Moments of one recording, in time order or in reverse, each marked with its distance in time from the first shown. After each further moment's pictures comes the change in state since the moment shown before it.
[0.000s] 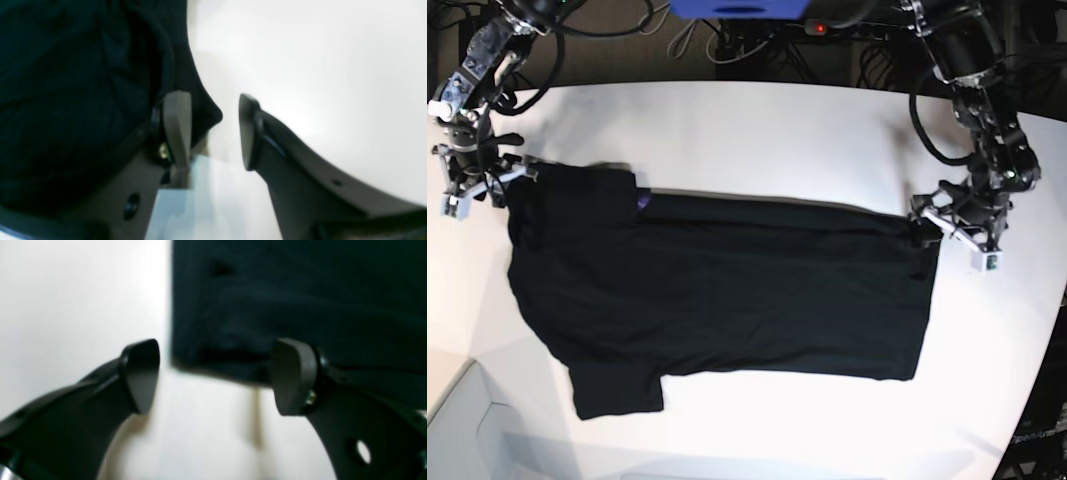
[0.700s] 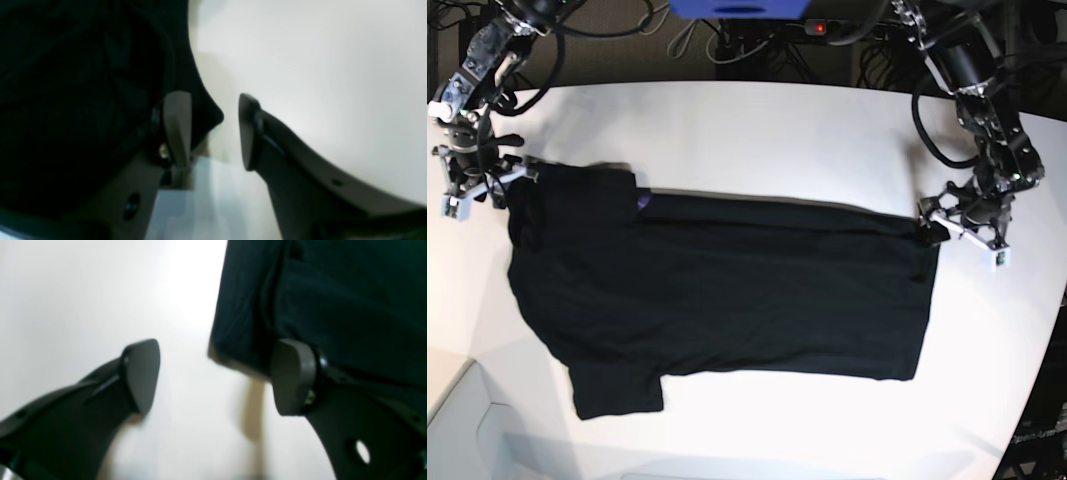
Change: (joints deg) left arm -3.1 0.0 -3.1 -6.9 0.4 -0.2 -0.6; right arm 0.2 0.0 -0.1 0.0 0.0 0.0 0.0
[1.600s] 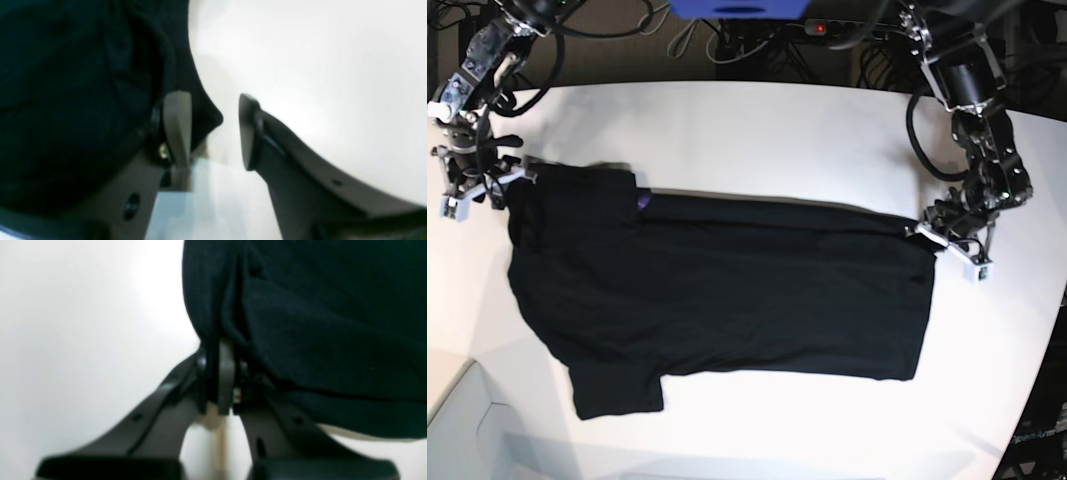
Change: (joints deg) left arm -3.3 -1.7 5.7 -6.7 -1.3 0.2 -1.9; right arm 0.2 0.1 0.2 0.0 0.0 0.0 0.0
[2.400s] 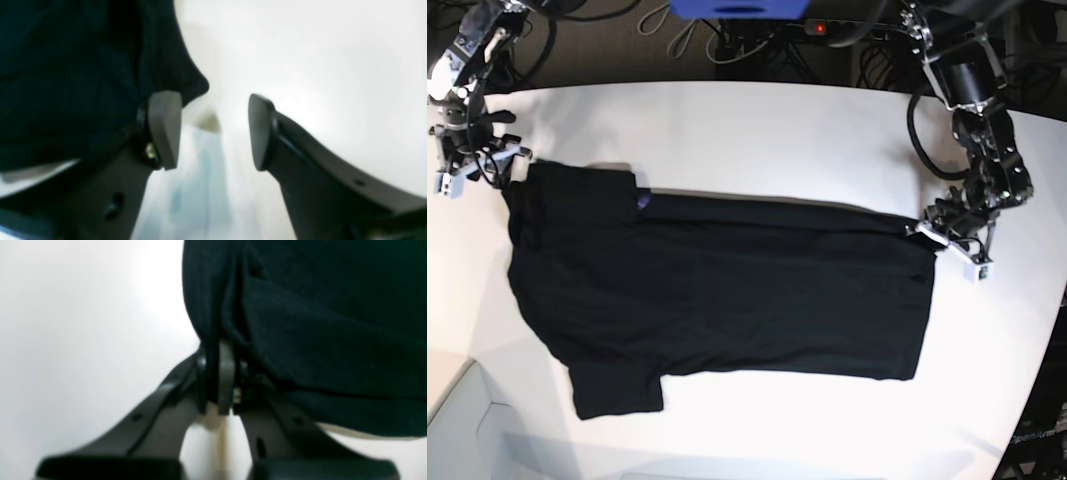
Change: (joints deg) left arm 0.3 -0.2 0.0 0.0 -0.2 -0.2 -0.1; right arm -6.8 2.2 -0.3 1.5 8.2 0.0 -0.2
